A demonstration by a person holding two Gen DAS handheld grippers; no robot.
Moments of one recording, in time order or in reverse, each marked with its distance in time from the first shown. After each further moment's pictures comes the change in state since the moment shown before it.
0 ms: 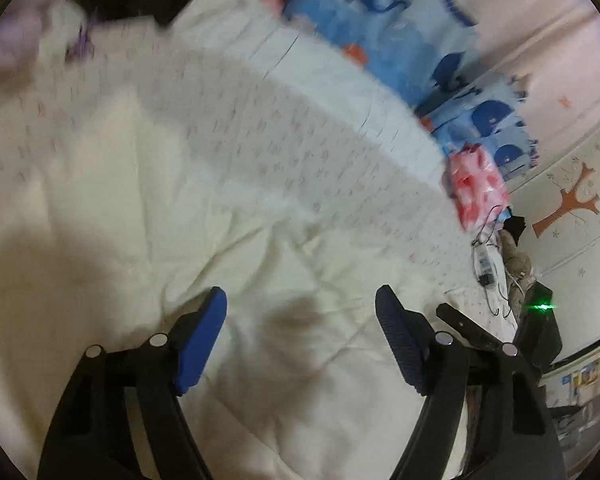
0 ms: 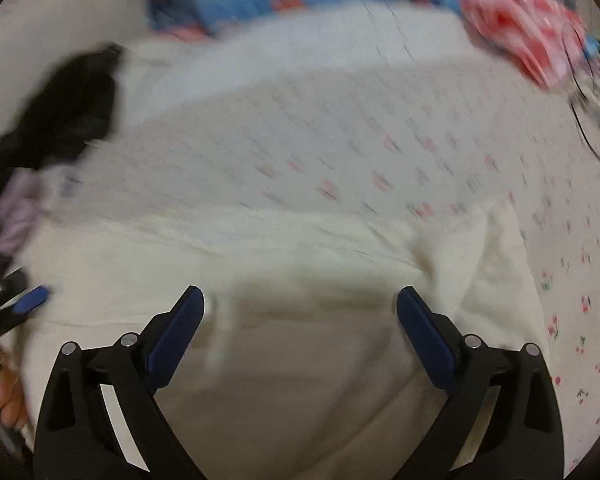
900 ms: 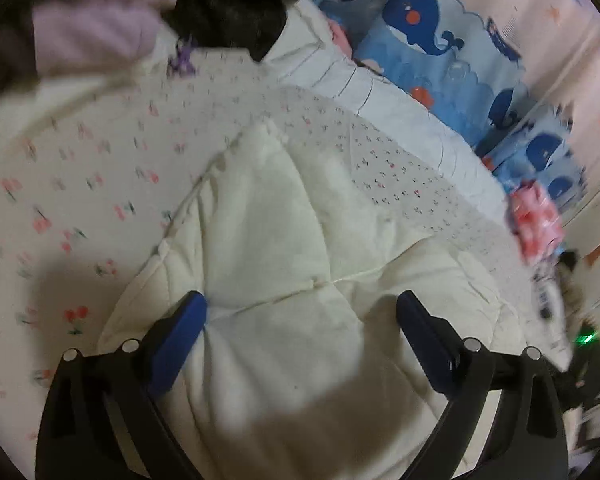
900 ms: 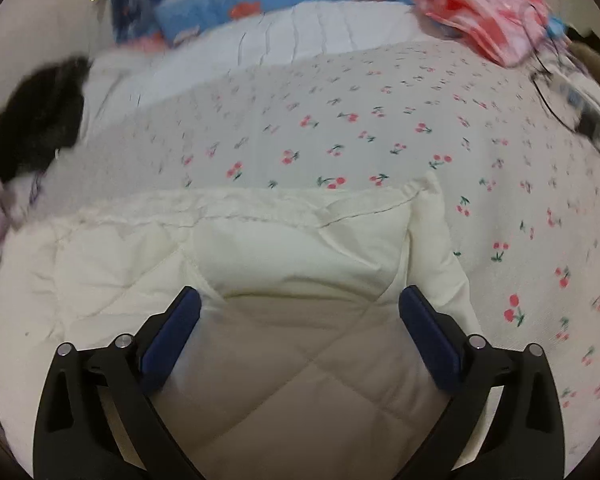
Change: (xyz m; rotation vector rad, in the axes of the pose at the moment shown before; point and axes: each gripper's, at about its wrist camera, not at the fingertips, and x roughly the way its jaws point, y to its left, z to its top) left arm -0.001 0.076 -0.016 -0.040 -0.154 0.261; right arm -0.011 -0.071 -0.049 0.052 0.018 -0.133
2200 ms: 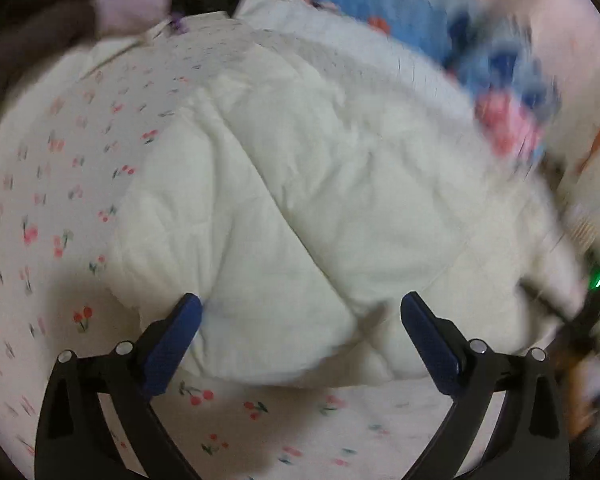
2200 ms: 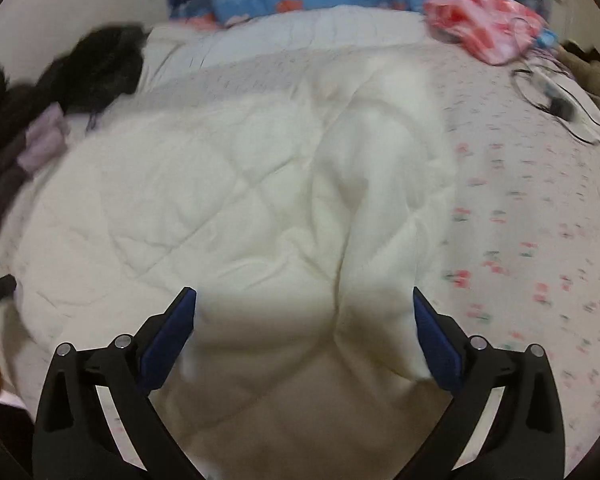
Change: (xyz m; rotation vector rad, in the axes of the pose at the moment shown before) left arm -0.112 0.025 -0.091 0.048 0.200 -0.114; right arm -0.119 0.051 -0.129 -0.061 -0.039 0.016
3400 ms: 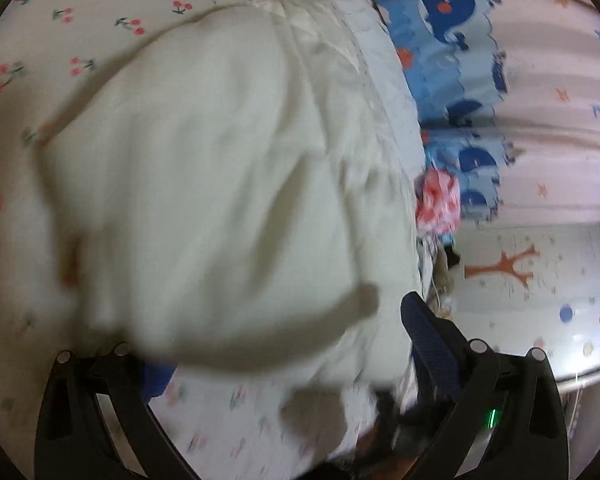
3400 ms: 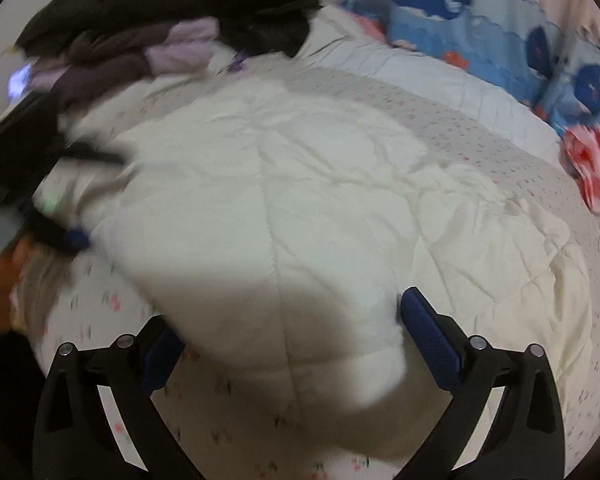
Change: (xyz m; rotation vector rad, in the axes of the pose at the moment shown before) left arm 0.045 0.038 -0.008 -0.470 0.136 -0.371; right arm -0.031 0.209 -0.063 -0.522 0.005 0.153
